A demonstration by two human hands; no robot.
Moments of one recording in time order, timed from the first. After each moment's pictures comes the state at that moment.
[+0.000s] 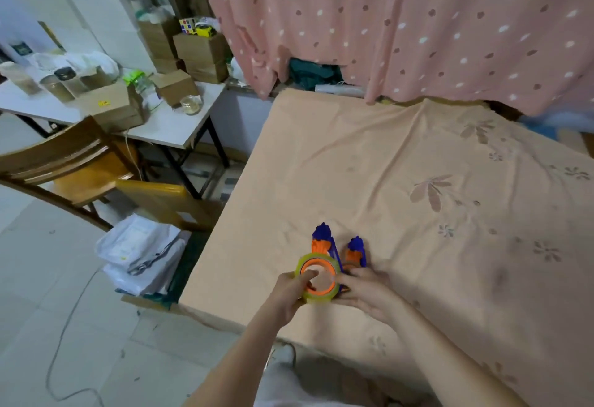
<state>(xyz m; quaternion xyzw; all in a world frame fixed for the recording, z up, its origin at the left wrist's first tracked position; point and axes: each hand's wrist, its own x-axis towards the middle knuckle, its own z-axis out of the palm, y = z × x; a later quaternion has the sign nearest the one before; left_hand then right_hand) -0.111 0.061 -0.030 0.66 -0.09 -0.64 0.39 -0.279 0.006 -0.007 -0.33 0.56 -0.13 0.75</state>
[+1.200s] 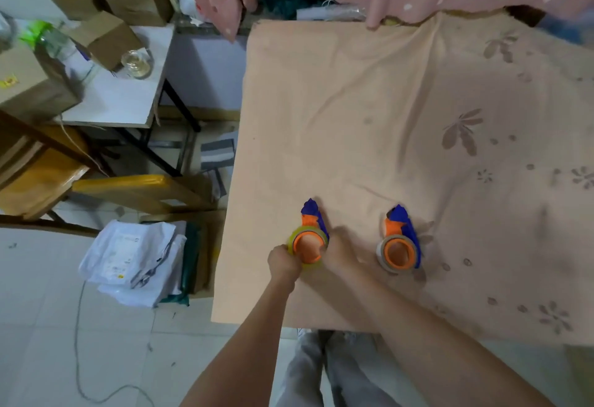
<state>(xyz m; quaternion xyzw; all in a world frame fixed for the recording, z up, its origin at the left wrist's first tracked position) 0.024 -0.001 -0.115 0.82 -0.27 -0.49 0.13 -0.099 -0.036 -0.103 -0.55 0.71 0.03 0.43</state>
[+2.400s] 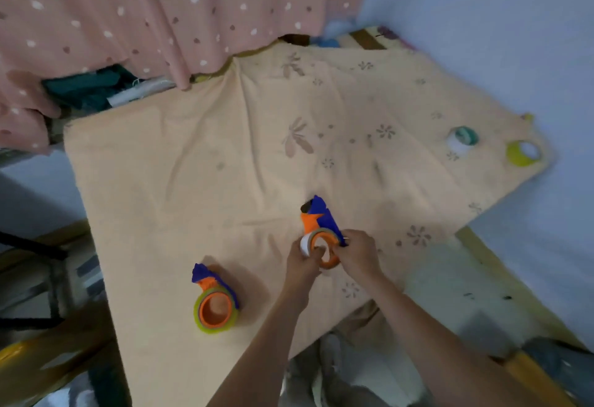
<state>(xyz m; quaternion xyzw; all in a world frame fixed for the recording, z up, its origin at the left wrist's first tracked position) -0.186 -0.005 -0.045 0.54 -0.39 -0.71 0.21 -0.310 0.030 -0.024 -0.36 0.87 -0.24 0.26</state>
